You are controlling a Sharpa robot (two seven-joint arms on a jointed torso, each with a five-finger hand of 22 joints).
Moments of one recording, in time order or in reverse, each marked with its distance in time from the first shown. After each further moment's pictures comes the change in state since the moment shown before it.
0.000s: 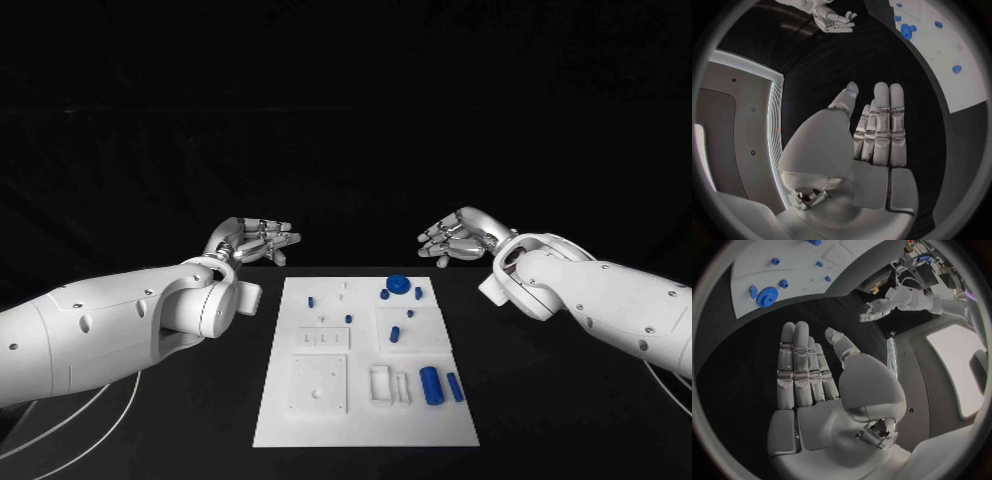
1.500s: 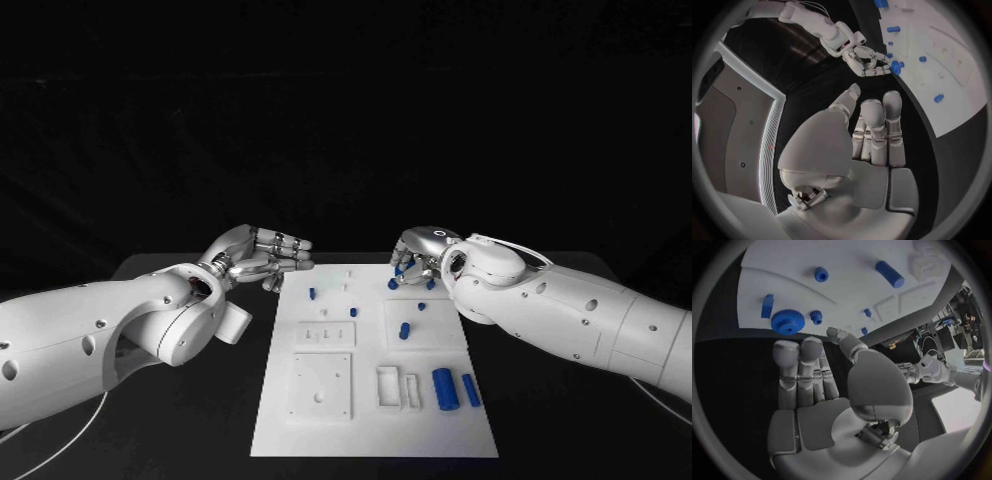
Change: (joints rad) left arm 0.067 -0.097 0.021 0.206 -0.259 0.175 -0.118; left_hand -0.035 0.000 0.034 -0.047 0.021 -0.016 -0.048 0.000 0.001 -0.087 -0.031 0.000 0.000 0.127 -0.067 0.413 -0.009 0.045 0.086 -0.058 0.164 0.176; right arm 0.018 0.118 0.001 0.017 -0.648 0.103 -0.346; right_hand -0.076 -0.139 0.280 0.030 0.031 0.014 -0.015 0.000 0.007 0.003 -0.011 0.000 0.030 0.043 -0.040 0.460 0.265 0.034 0.140 -0.066 0.573 0.747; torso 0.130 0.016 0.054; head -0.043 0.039
